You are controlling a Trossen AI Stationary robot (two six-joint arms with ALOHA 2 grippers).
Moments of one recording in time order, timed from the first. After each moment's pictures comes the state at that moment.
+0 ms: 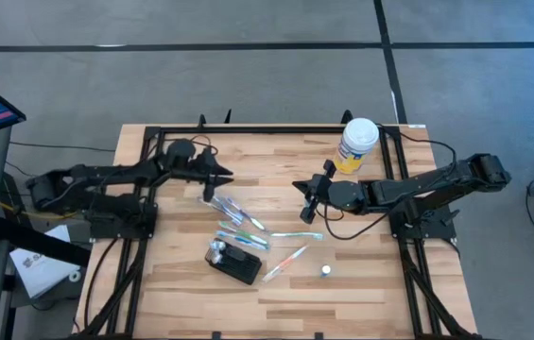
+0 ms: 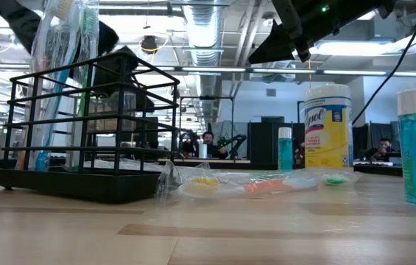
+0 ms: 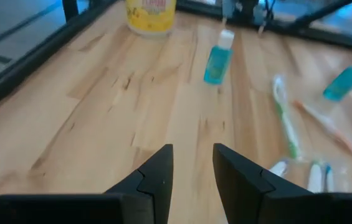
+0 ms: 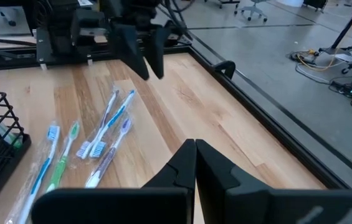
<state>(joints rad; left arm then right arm) 0.53 1.18 0.44 0.26 0.37 0.05 0.14 1.30 0.76 0.11 0.60 0.11</state>
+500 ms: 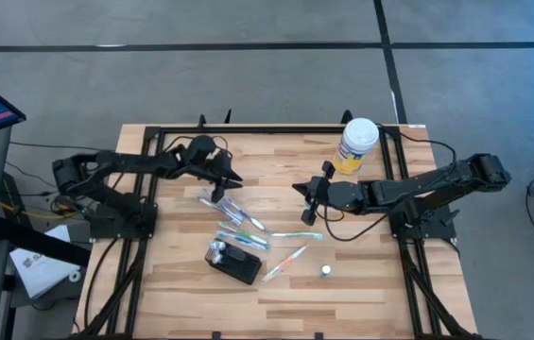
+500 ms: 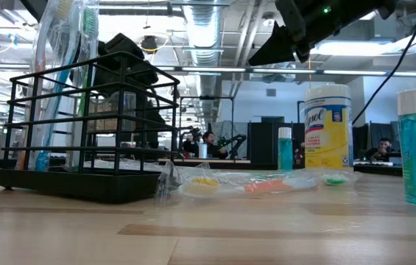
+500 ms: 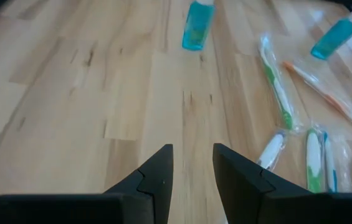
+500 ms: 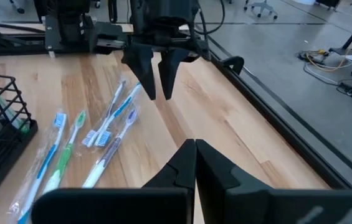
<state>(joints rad) 0.53 1.43 0.59 0.16 0.49 0.19 0.14 1.30 0.76 0.08 0.56 0.09</state>
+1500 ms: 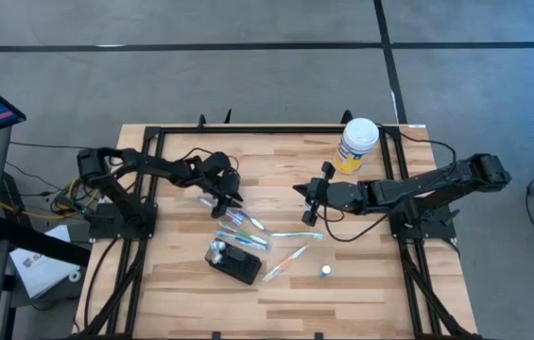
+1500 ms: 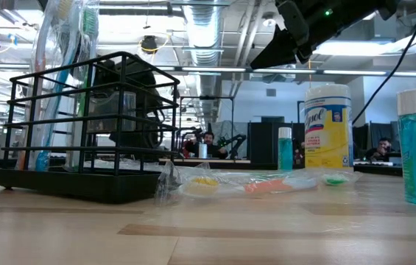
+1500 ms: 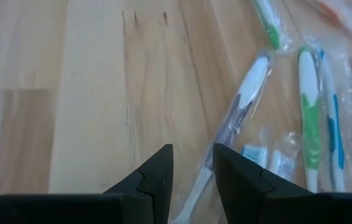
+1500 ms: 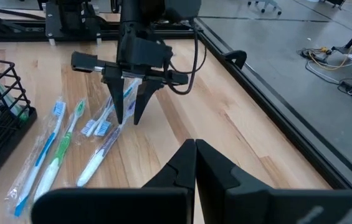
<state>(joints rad) 0.41 1.63 0.60 0.13 0.48 0.31 0.14 1.30 0.76 0.05 0.55 0.08</state>
